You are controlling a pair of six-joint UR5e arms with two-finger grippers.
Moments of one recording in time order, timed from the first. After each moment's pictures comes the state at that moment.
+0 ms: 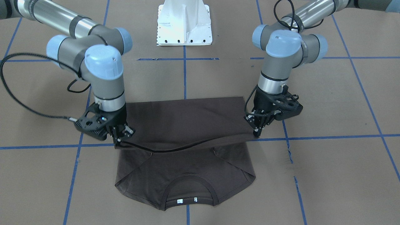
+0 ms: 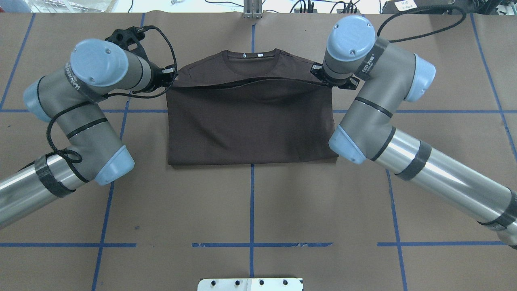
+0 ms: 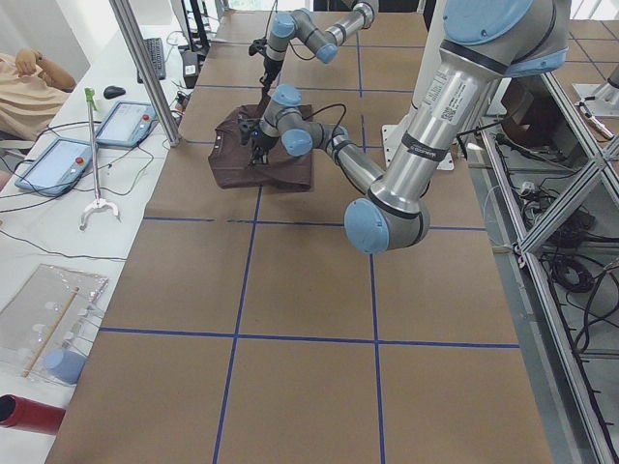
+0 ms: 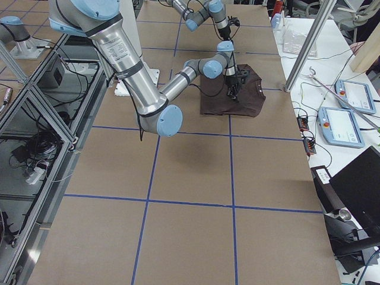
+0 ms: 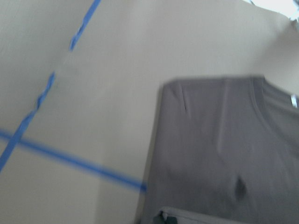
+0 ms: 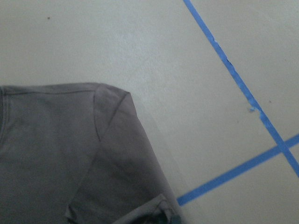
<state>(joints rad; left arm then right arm) -0.76 -2.12 -1.59 -1.94 -1.68 -1.46 0.77 -0.87 1.47 -1.52 1.73 1.45</state>
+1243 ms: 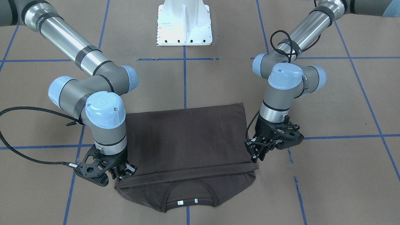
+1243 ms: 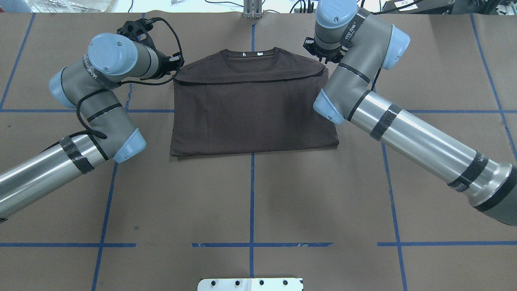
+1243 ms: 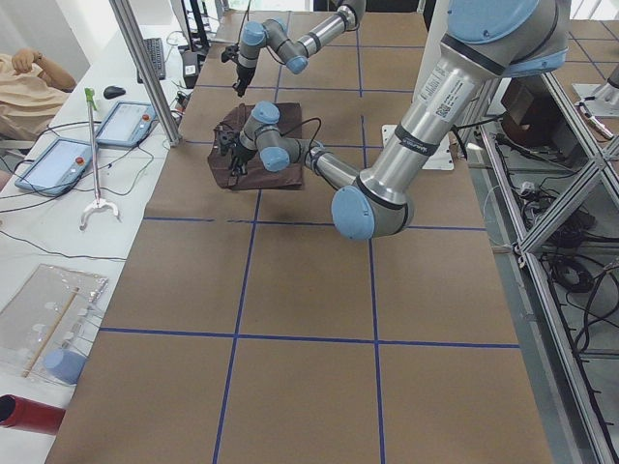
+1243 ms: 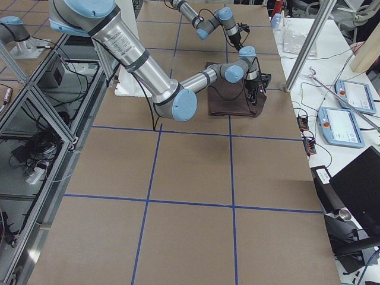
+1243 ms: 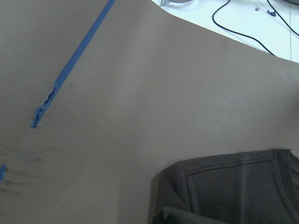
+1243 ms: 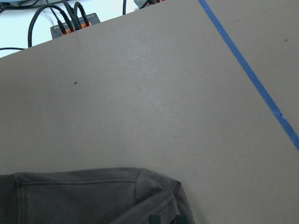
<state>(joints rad) -0.79 -2.20 -1.33 -2.21 -1.68 -1.43 0.83 -0.71 1.15 -1.35 1.74 1.37</state>
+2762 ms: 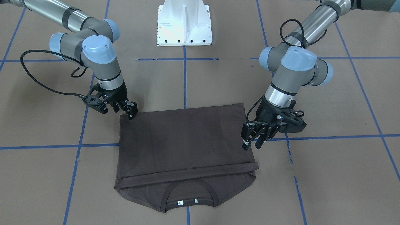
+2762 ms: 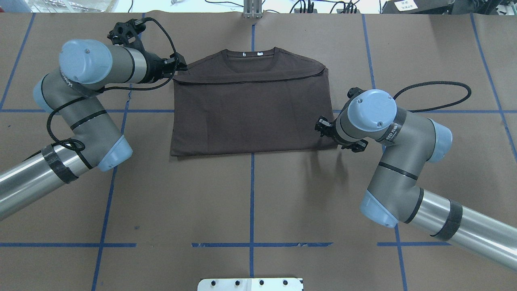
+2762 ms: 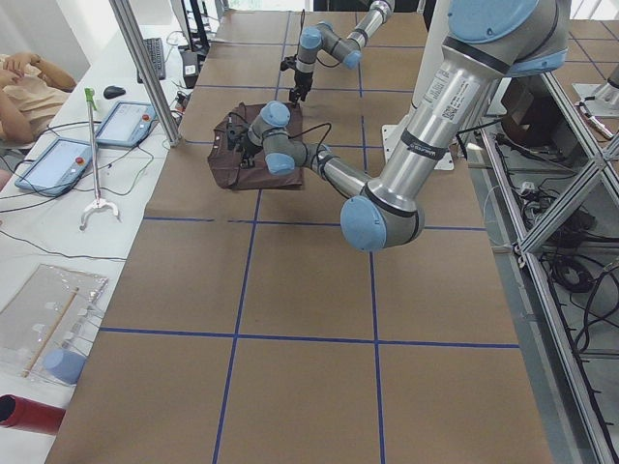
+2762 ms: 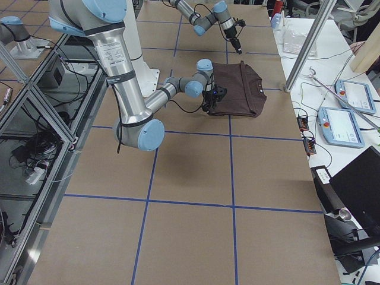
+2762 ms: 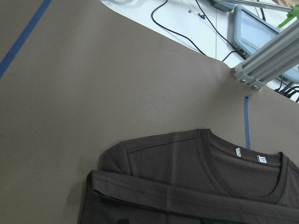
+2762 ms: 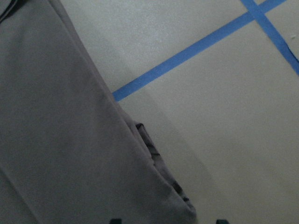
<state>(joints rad) -0.79 -2.13 -1.43 -2.35 -1.74 -1.44 0.60 -1.15 1.67 -1.36 1.77 1.69</state>
